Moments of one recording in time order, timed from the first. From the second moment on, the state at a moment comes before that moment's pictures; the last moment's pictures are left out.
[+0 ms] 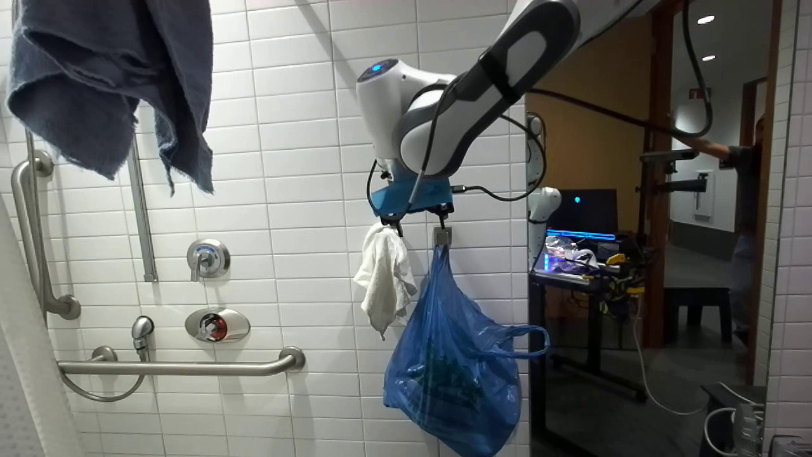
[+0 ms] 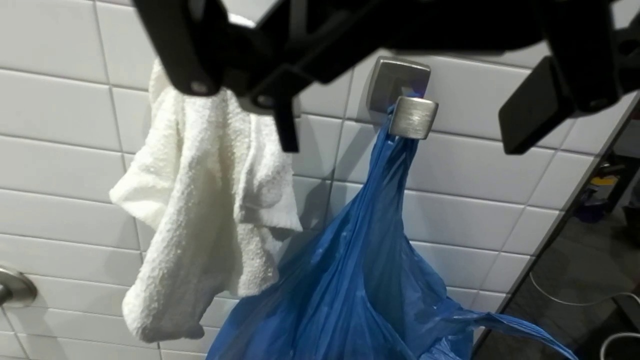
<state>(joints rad) 0.02 0.07 0.14 -1.96 -0.77 2.23 1.26</state>
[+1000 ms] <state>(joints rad) 0.08 0.05 0.12 -1.98 -0.76 2.26 1.27</state>
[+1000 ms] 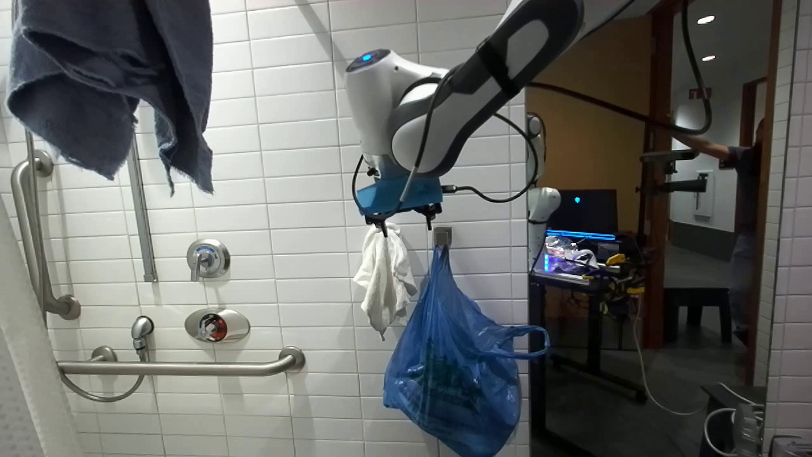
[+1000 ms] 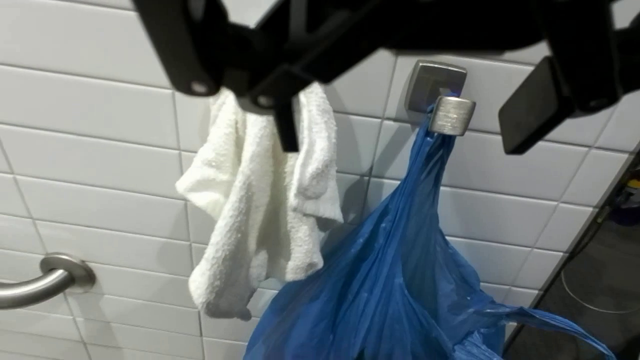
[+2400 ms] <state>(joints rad) 0.26 0.14 0.22 -1.94 -0.98 1.96 1.79</state>
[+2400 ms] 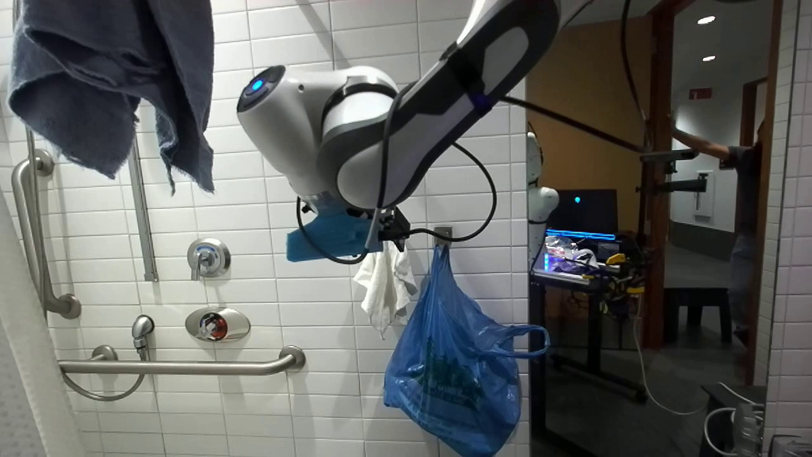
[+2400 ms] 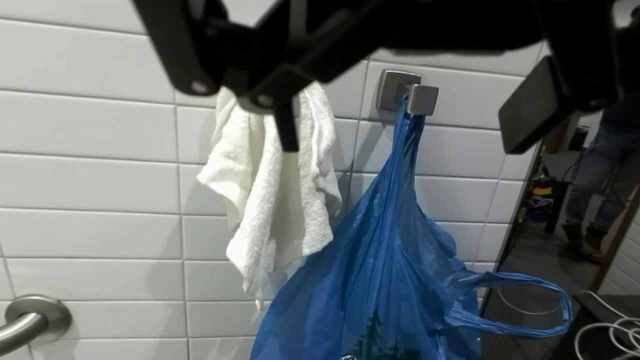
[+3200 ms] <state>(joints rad) 0.26 0.32 0.17 -1.75 -0.95 1.84 1.77</state>
